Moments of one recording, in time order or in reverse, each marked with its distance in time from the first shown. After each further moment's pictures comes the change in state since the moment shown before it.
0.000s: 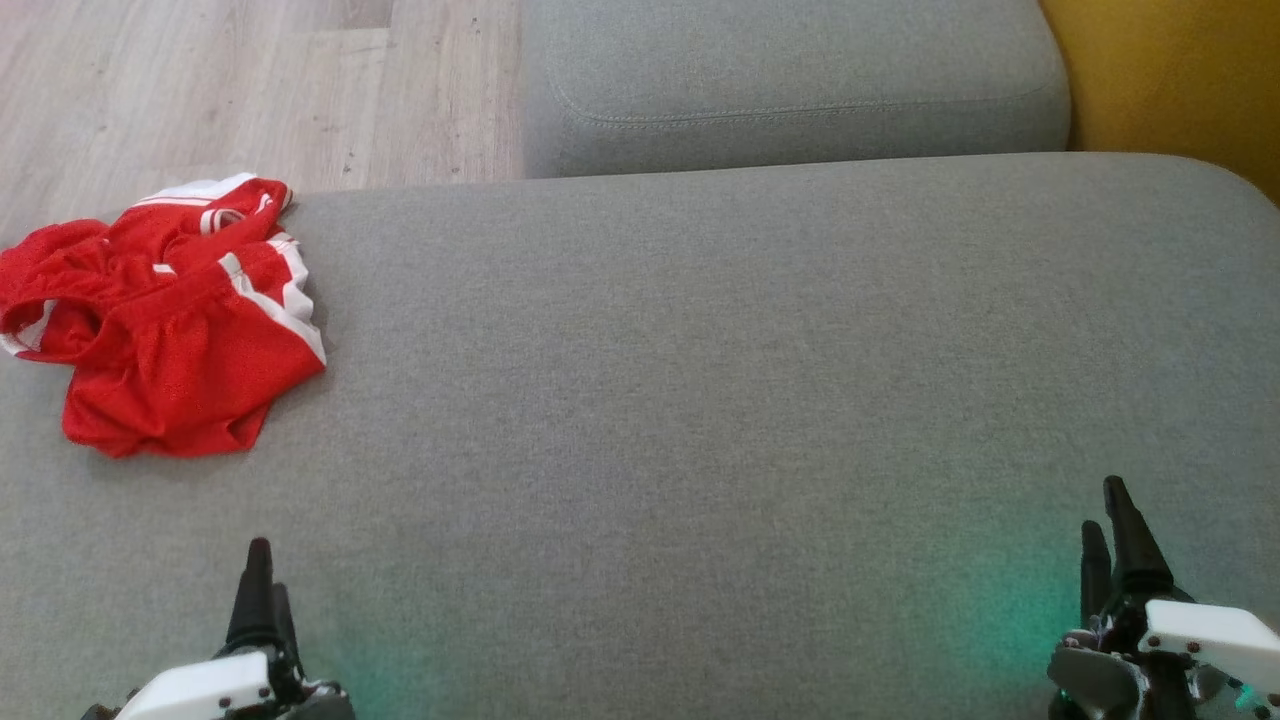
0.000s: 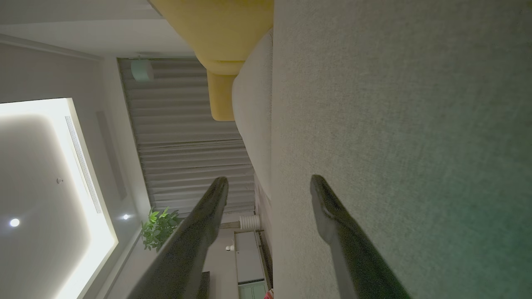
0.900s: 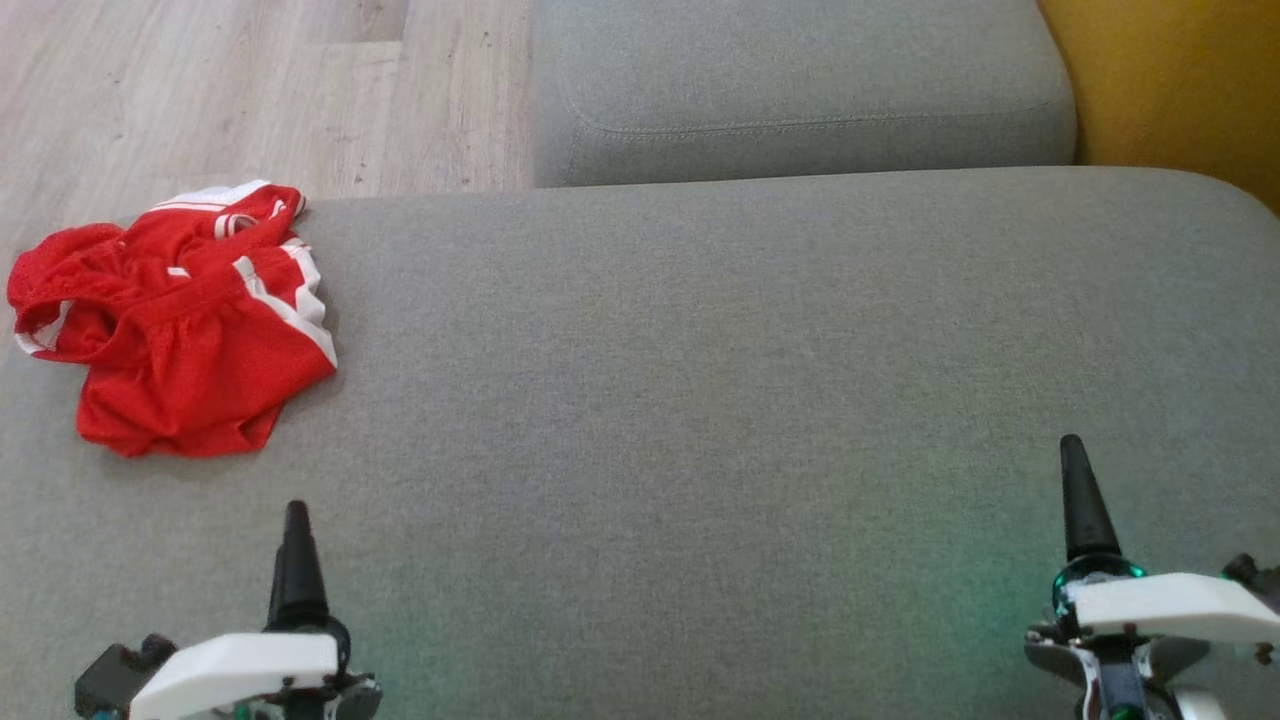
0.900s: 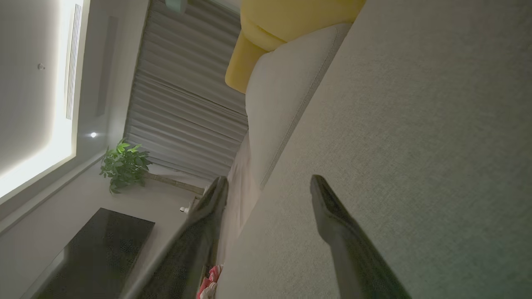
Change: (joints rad) left arm 0.017 0.000 -0.076 -0.108 0.339 0.044 -0.079; right arm 0.008 0.000 0.072 -0.111 -0.417 0.000 -0.079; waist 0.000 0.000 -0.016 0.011
